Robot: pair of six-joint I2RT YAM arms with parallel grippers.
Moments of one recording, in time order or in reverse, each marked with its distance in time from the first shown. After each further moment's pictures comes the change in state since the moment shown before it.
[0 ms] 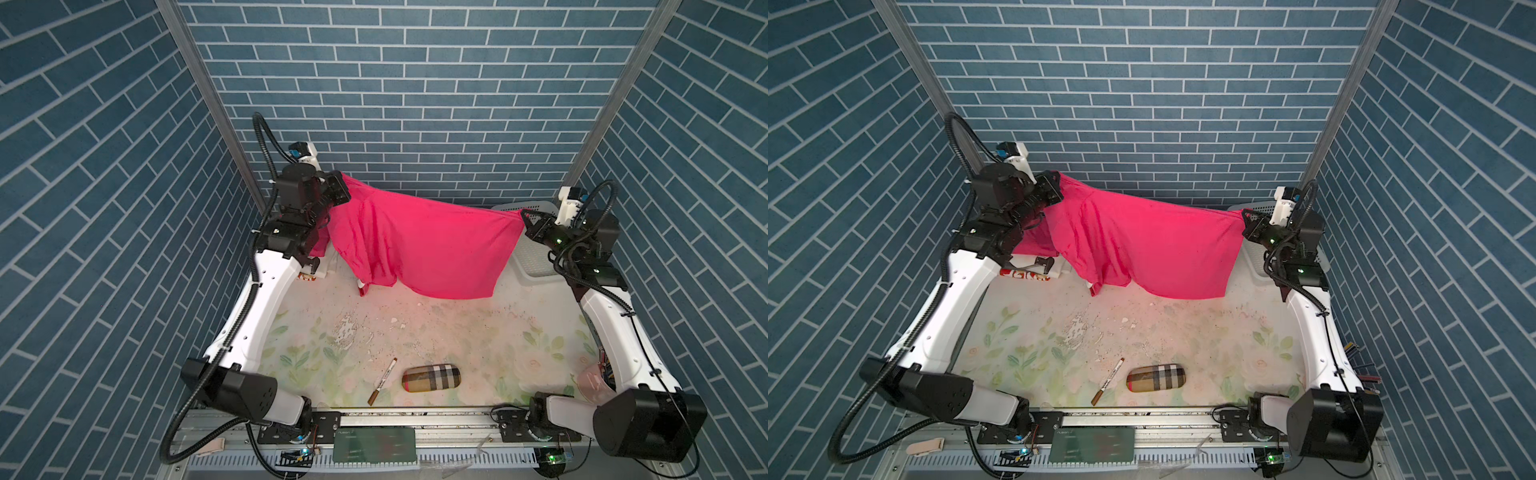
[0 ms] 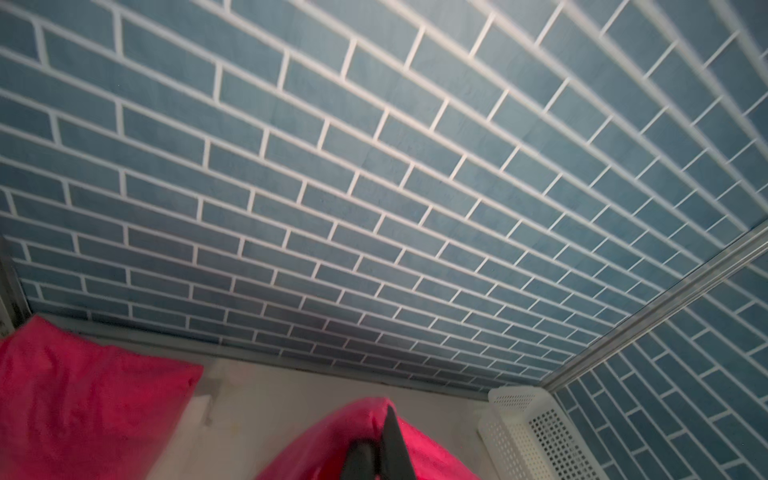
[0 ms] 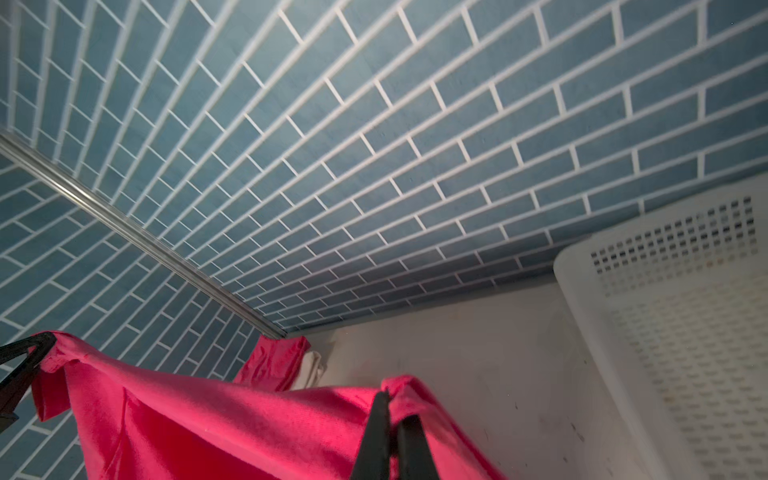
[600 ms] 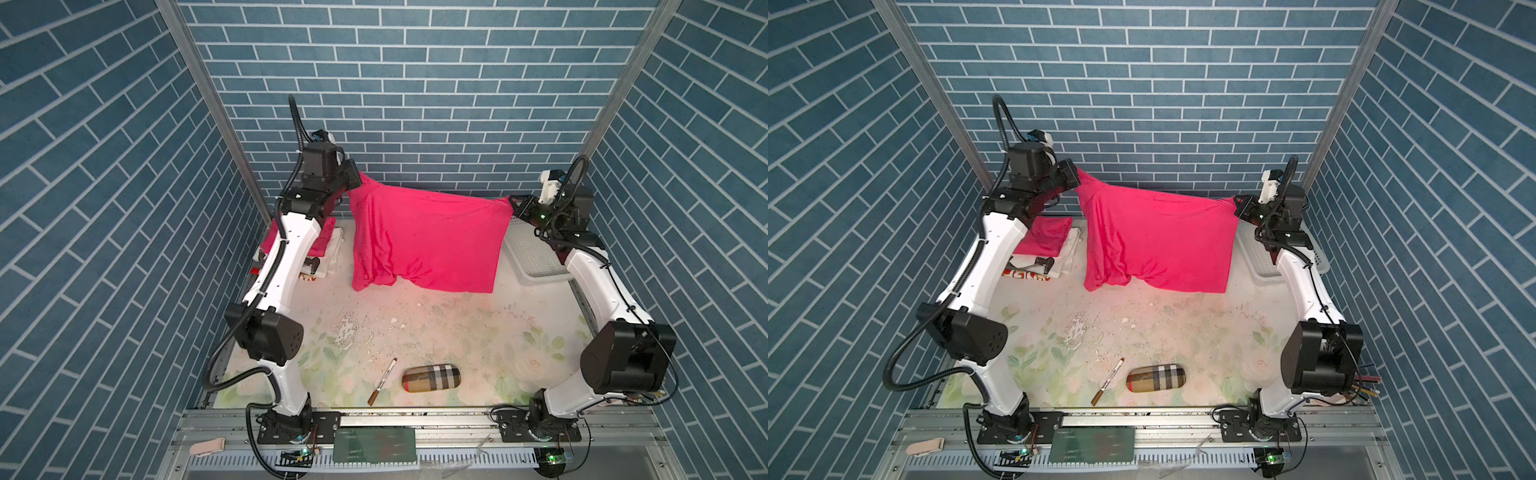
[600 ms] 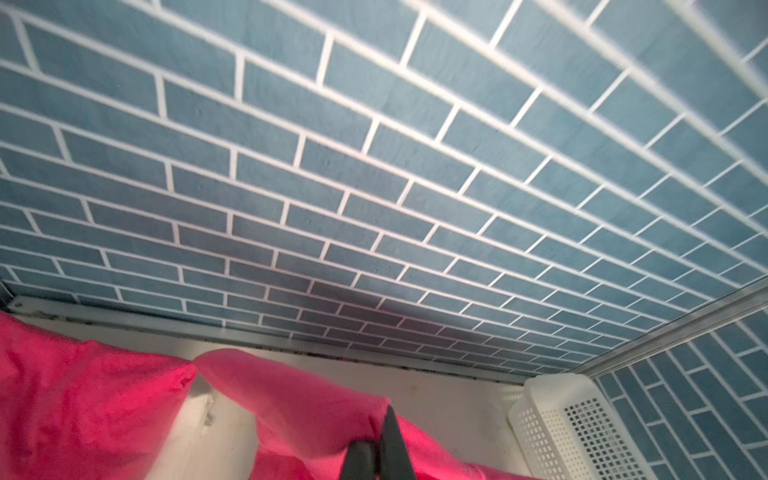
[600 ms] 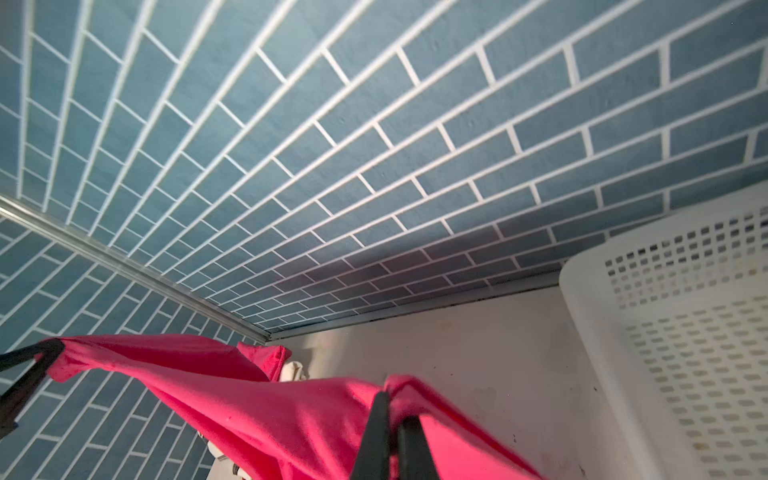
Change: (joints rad) left arm 0.011 0.246 0.385 -0.191 -0.007 0.043; right arm 0.028 0.257 0.285 -0.034 0.012 -0.031
